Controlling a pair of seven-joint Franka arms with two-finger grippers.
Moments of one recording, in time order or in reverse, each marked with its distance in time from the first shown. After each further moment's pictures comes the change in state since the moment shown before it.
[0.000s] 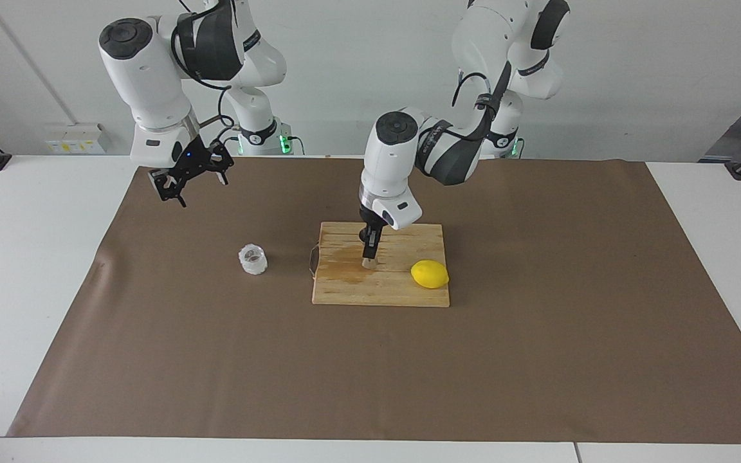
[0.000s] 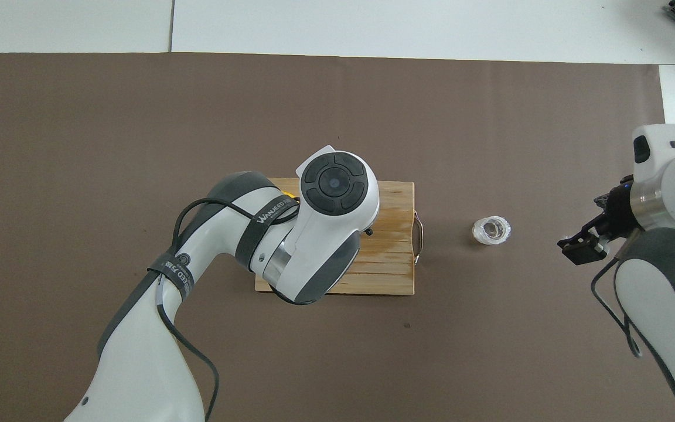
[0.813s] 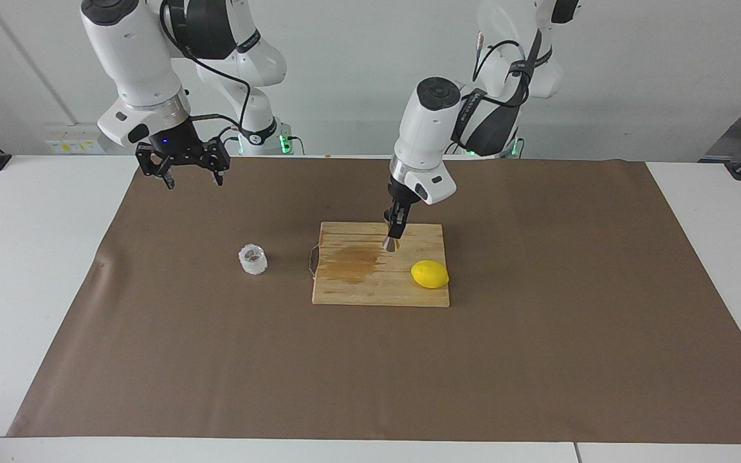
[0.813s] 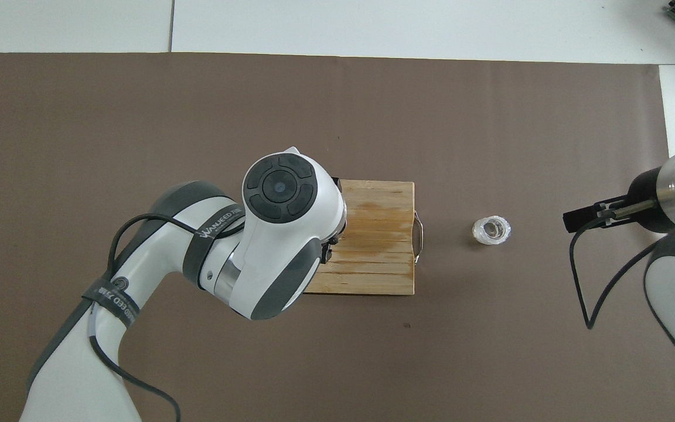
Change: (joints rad) left arm 0.044 -0.131 0.001 -0.117 -0.028 -0.037 0.071; right arm 0.005 0.004 0.001 0.109 -0.012 -0.091 0.583
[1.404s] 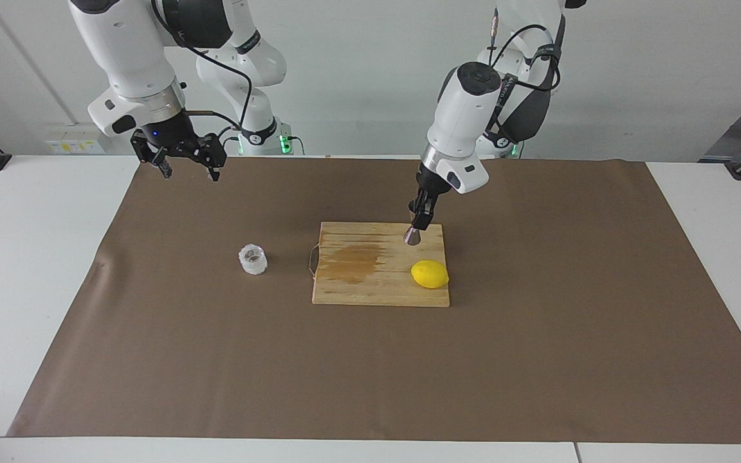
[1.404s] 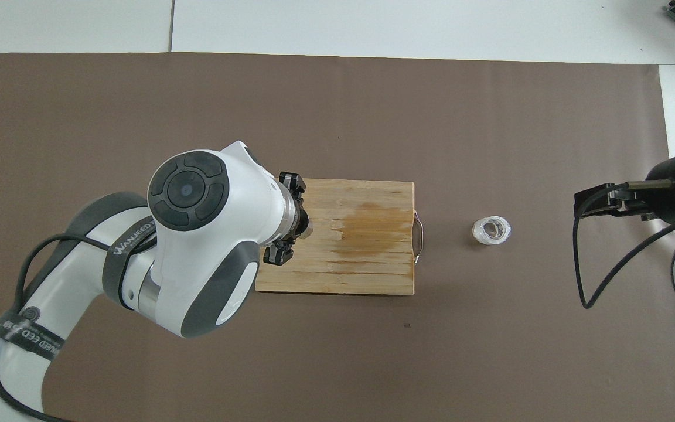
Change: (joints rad) left arm 0.095 -0.178 -0.002 -0.137 -0.051 0.000 0.137; right arm 0.000 0.036 0.000 0.124 0.000 -0.111 0.286
